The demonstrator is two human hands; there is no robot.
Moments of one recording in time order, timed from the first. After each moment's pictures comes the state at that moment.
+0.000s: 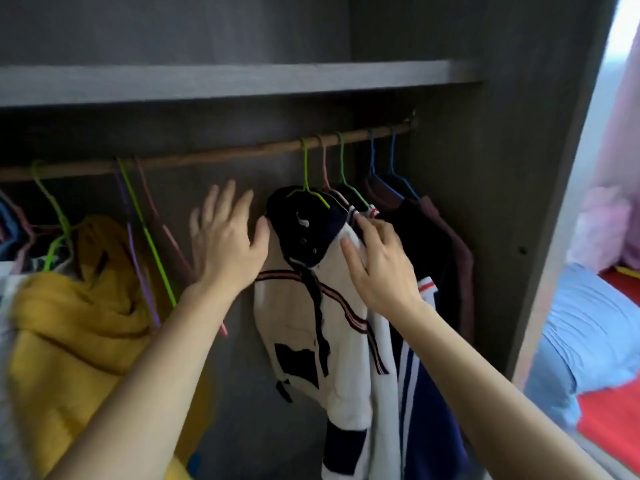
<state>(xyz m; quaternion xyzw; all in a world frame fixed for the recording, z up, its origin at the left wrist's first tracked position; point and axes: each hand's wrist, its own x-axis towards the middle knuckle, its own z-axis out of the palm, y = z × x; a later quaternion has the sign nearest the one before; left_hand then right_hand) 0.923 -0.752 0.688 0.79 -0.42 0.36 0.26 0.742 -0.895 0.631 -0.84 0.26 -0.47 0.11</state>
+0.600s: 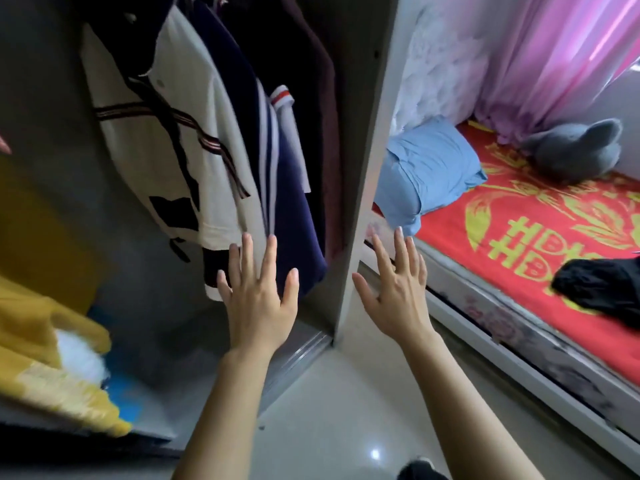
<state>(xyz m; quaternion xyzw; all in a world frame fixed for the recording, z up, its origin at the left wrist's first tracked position) 0.659 -0.687 0.410 0.82 -0.51 0.03 0.26 0.459 -0.790 0.389 -0.82 0.51 -0.25 0.05</state>
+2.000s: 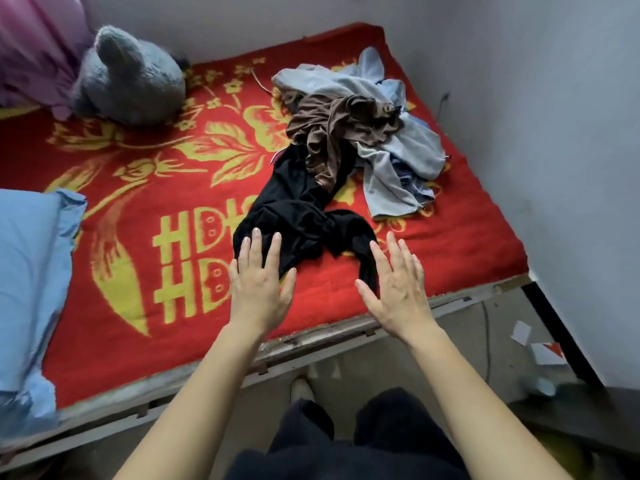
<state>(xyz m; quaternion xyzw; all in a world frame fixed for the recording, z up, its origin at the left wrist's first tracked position) -0.169 -1.248 0.285 0.42 -0.89 -0.17 0.05 -0.346 -1.078 0.273 -0.43 0.88 -0.14 0.10</state>
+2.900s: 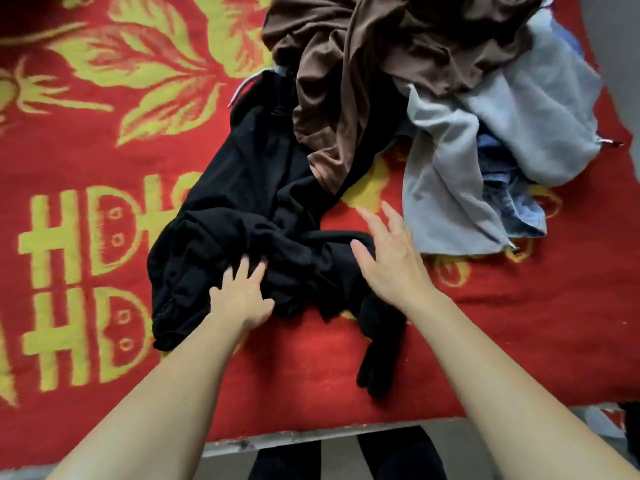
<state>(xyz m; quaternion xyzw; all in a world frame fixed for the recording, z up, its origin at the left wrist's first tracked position) -0.386 -1.450 -0.030 0.49 -0.76 -0.21 -0.38 -0.609 -1.334 0.008 -0.40 0.84 -0.19 0.33</state>
